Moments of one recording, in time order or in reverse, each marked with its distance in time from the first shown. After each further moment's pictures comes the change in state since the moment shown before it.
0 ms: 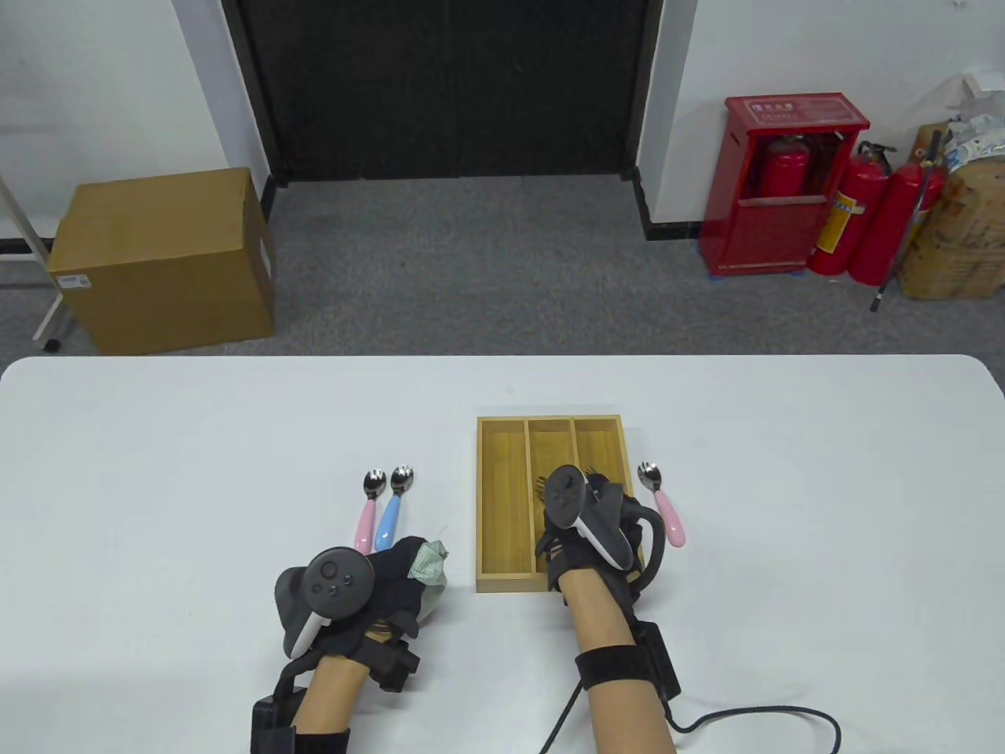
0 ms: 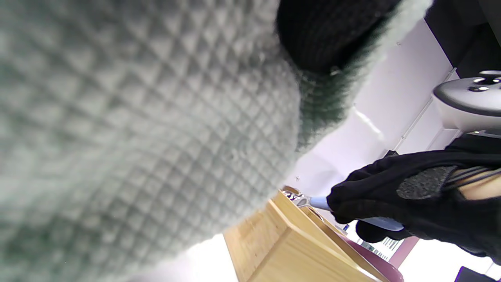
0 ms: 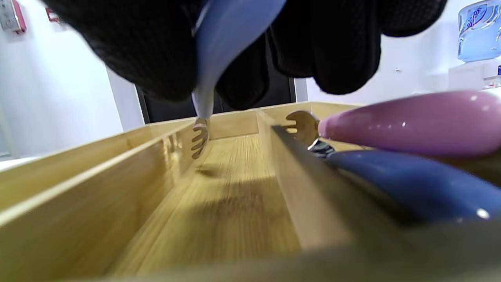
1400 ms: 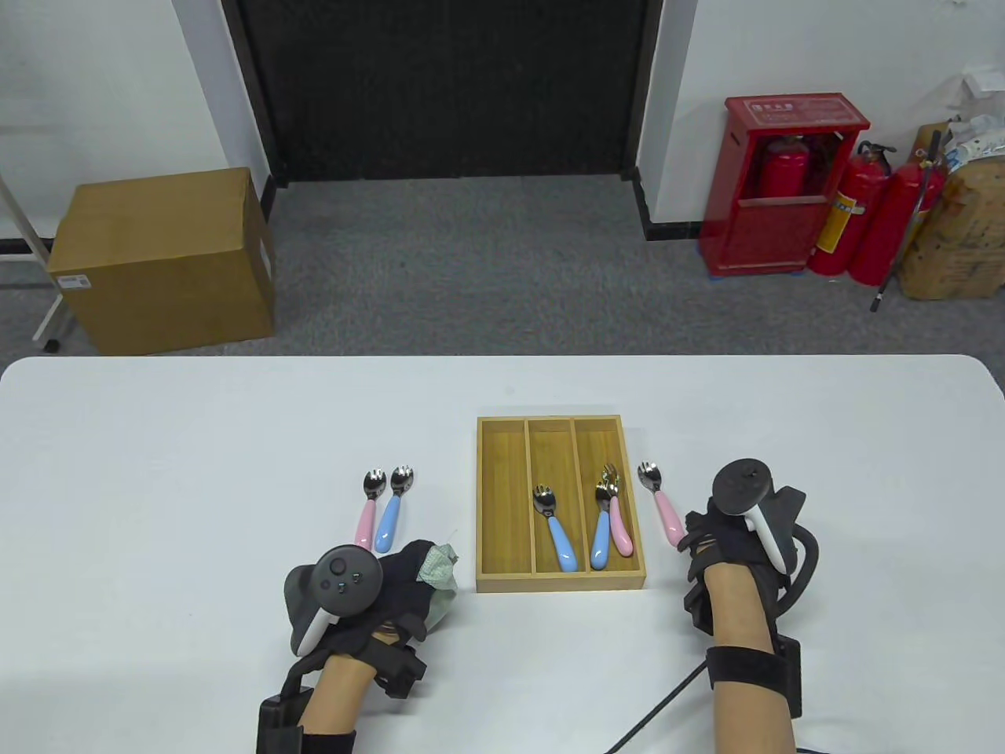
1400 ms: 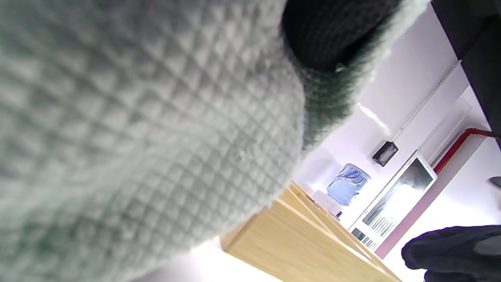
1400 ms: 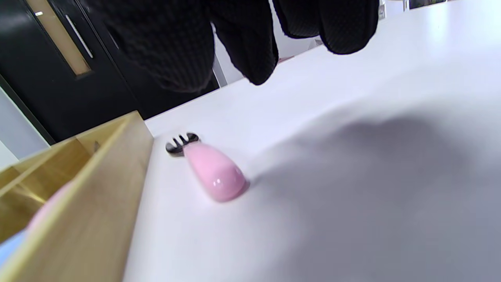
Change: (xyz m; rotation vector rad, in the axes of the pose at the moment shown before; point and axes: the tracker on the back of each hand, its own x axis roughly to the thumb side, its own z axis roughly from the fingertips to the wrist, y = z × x) left_hand 0.005 -0.008 -0.001 -0.059 0.003 0.046; right_hand -0.172 -0.027 -0.011 0.152 0.323 -0.198
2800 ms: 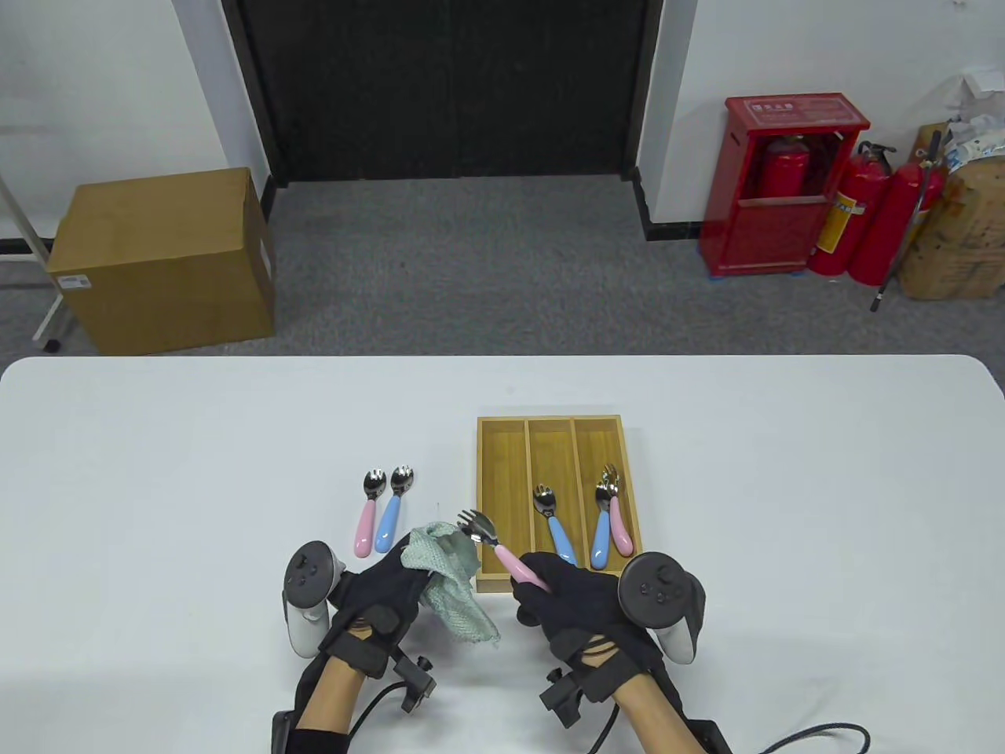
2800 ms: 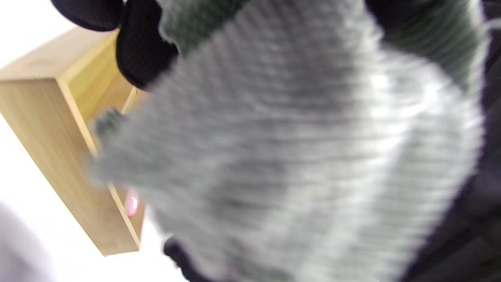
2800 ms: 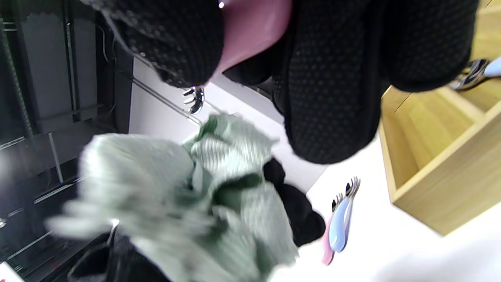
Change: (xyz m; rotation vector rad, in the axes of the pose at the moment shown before) left_hand -0.009 -0.018 0.000 -0.174 -0.079 0.893; right_hand 0.104 0.046 0.156 0.180 -0.824 -0.743
